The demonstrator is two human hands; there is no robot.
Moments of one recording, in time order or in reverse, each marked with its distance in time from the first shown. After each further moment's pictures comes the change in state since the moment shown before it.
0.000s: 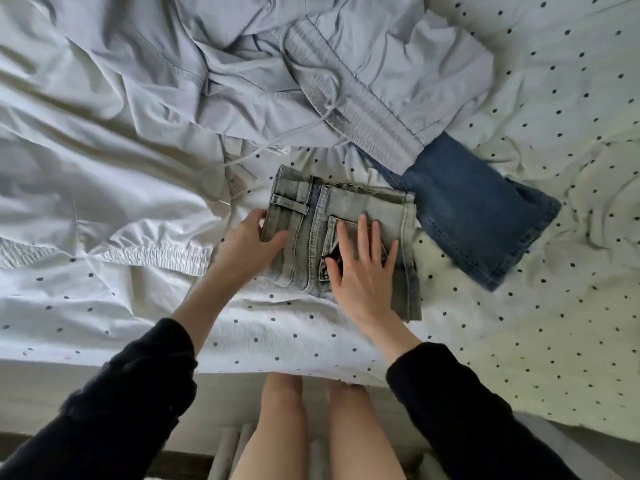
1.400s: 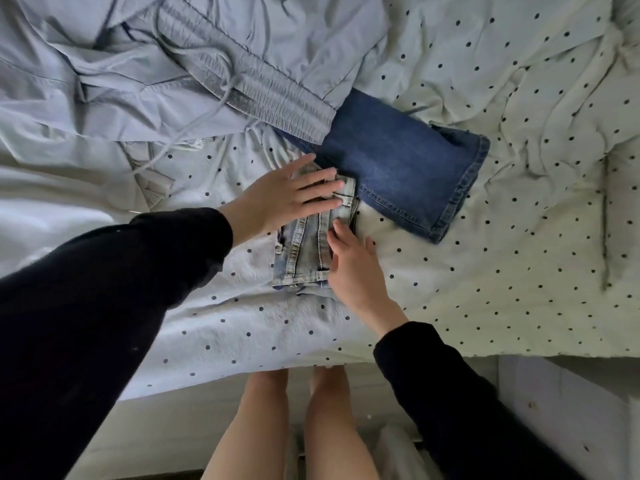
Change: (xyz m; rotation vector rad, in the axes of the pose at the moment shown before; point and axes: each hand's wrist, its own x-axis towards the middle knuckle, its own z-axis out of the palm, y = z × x) left_hand 0.086 0.064 0.088 1.644 -0.054 1.419; right_hand -0.035 0.061 -0.035 0.343 -0.222 0.116
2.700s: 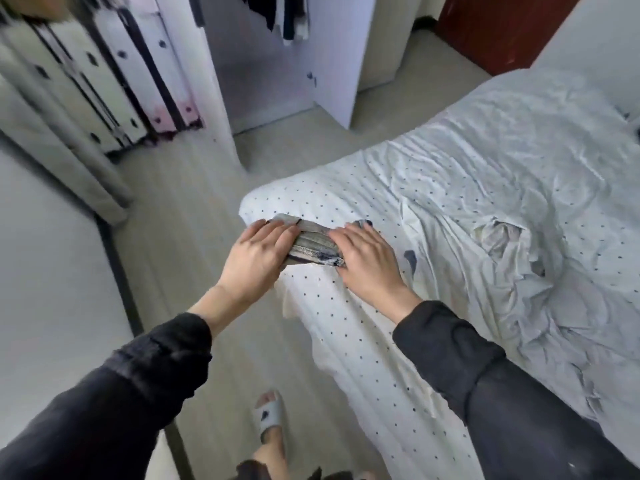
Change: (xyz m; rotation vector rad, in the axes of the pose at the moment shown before) left_hand -0.725 0.168 -0.111 -0.138 0.464 -1.705; right_hand -0.179 -0.634 0.099 -0.423 0.394 -1.486
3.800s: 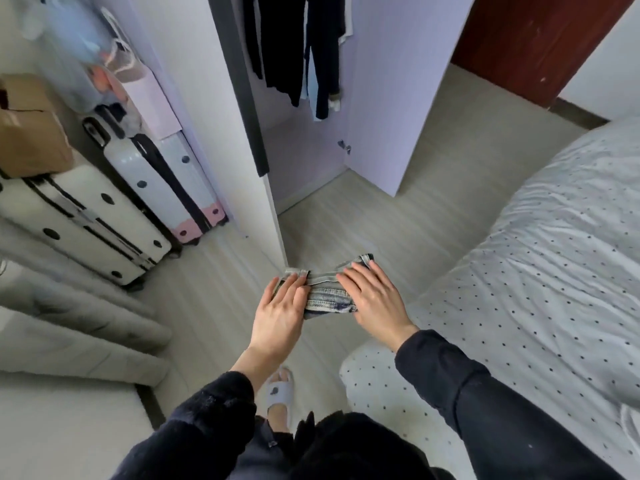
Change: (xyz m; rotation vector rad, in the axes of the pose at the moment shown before) left_hand 0.237 -0.506 0.122 -0.020 -0.089 -0.047; right_hand 0.517 -0.007 0.253 -0.125 -0.033 0.031
